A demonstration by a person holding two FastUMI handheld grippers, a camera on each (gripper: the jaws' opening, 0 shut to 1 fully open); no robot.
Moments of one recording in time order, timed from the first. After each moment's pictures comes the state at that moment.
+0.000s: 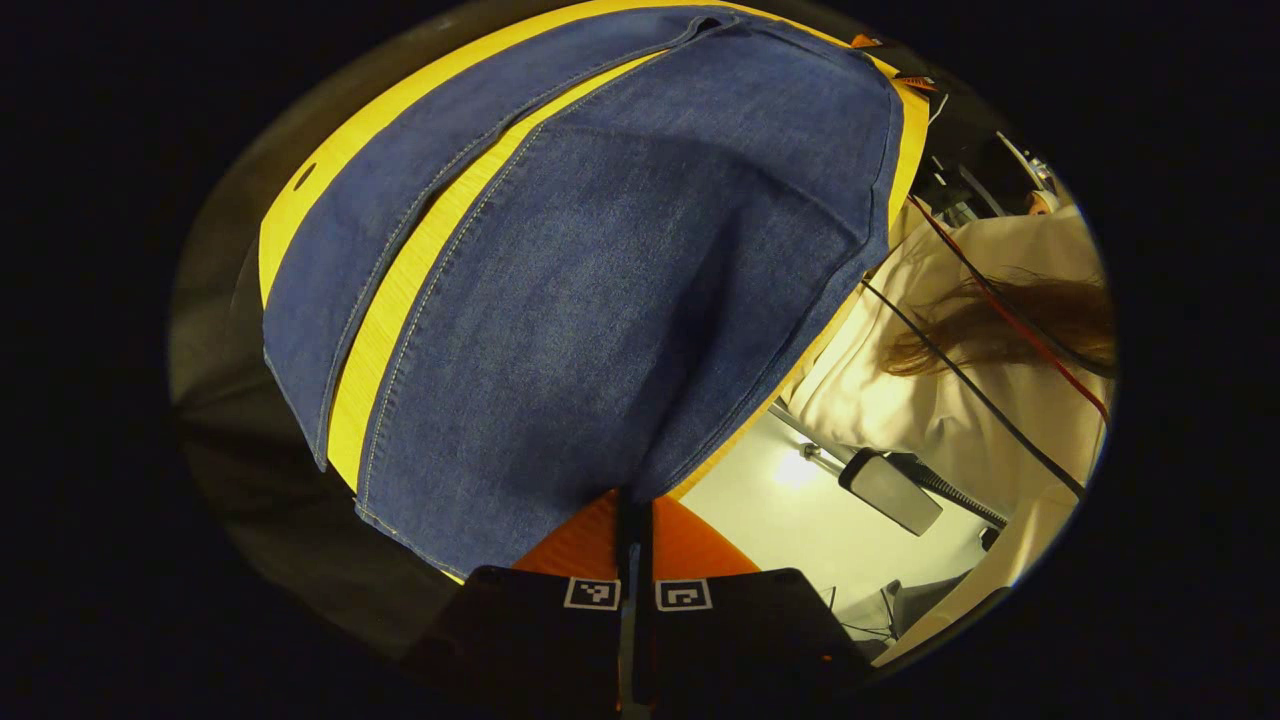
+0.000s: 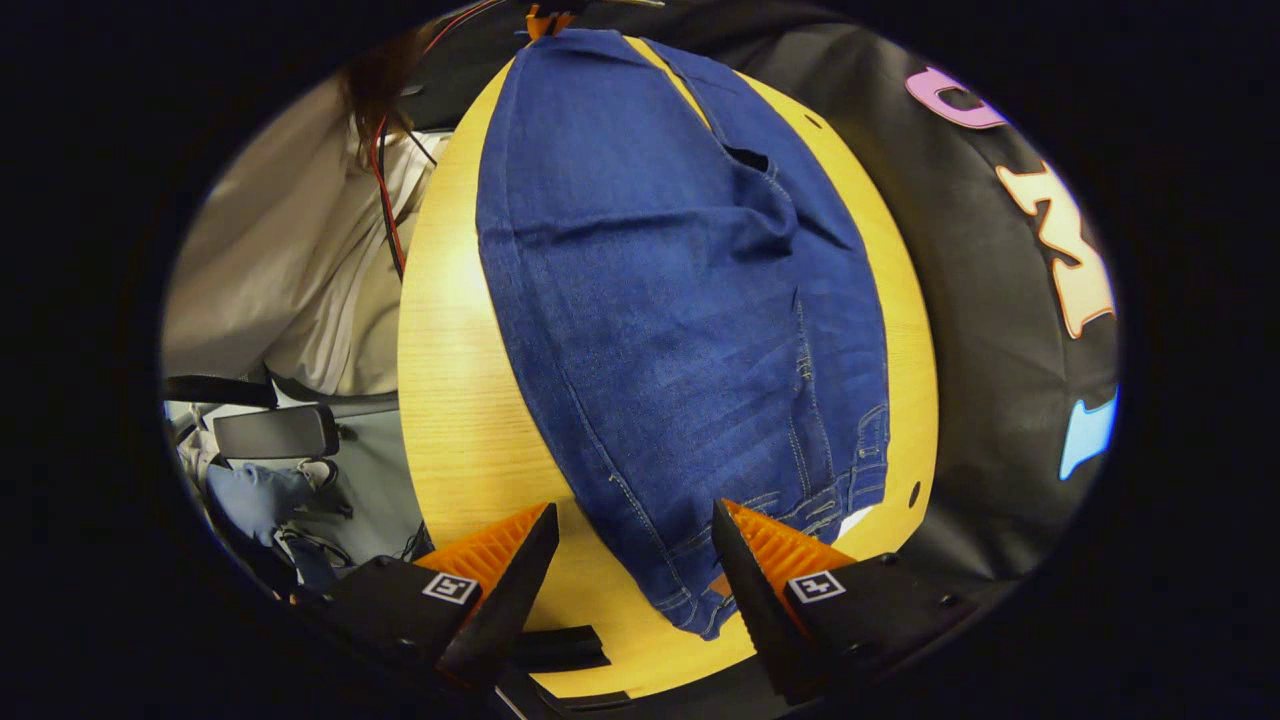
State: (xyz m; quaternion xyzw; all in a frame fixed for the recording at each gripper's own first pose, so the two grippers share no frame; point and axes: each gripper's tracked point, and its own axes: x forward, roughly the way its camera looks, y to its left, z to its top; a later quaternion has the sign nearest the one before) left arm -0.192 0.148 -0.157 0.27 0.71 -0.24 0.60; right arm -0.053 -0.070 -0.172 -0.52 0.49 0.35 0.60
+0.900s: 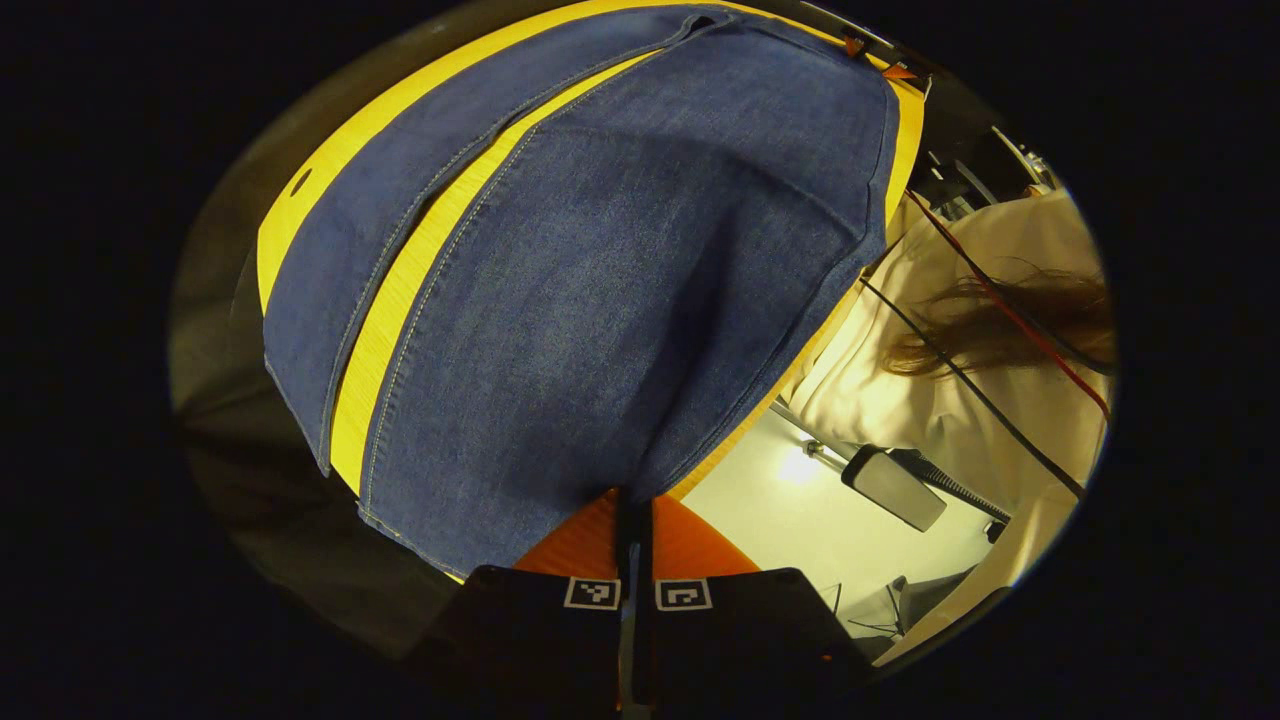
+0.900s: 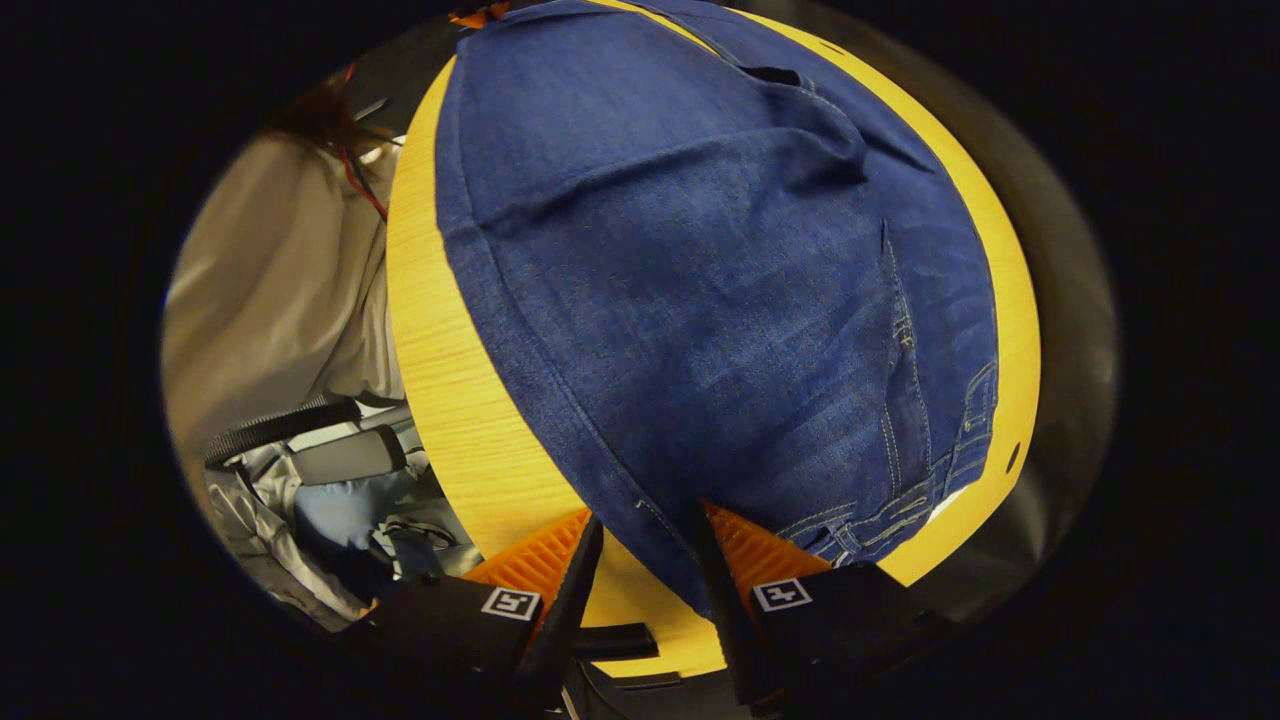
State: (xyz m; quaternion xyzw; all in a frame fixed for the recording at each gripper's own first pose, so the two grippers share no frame) left arm -0.191 0.149 -0.159 0.27 0.71 -0.24 0.60; right arm -0.068 -0.068 -0.197 -0.44 0.65 0.34 0.52
